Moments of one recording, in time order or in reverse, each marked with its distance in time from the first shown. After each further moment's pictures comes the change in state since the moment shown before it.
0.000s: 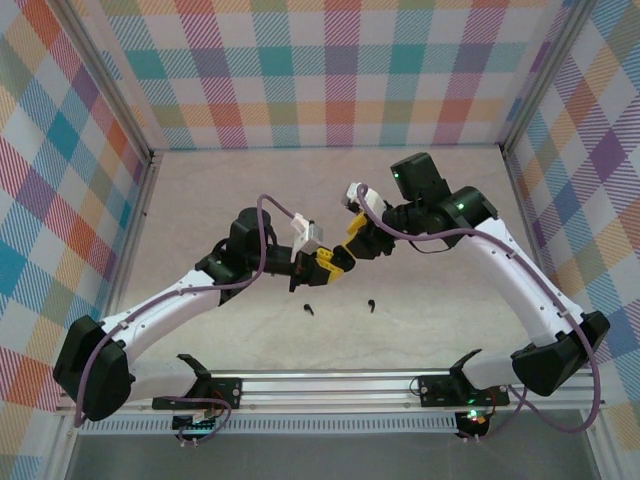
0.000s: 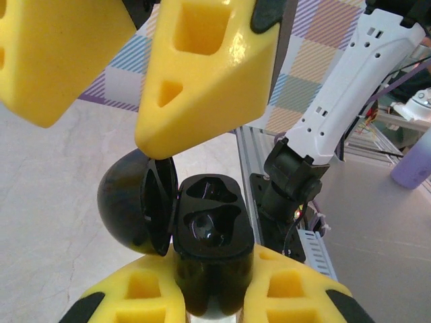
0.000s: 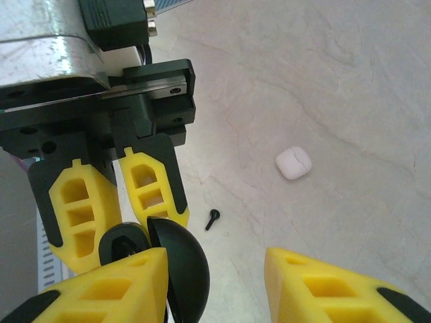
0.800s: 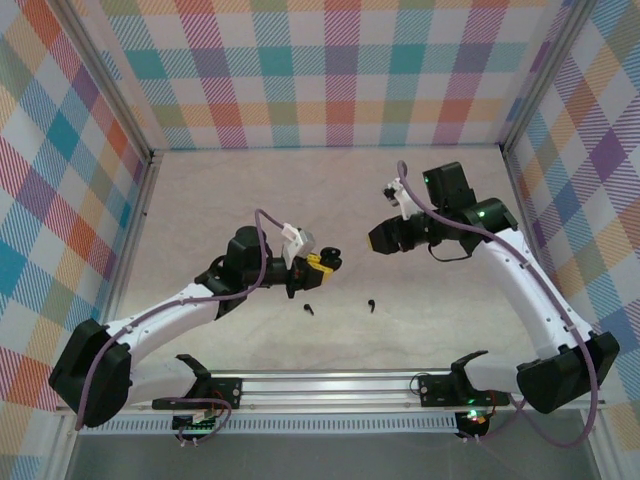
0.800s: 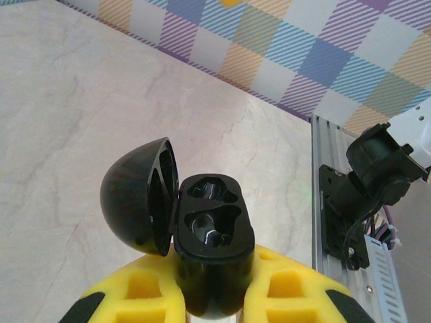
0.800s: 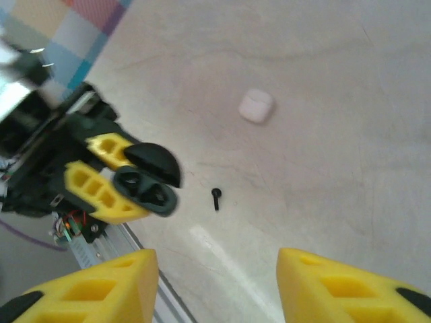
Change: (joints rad) left arm 0.027 -0.035 -0.187 0.099 -0.247 -0.108; right arm -0.189 -0.100 -0.206 0.034 -0.008 0.451
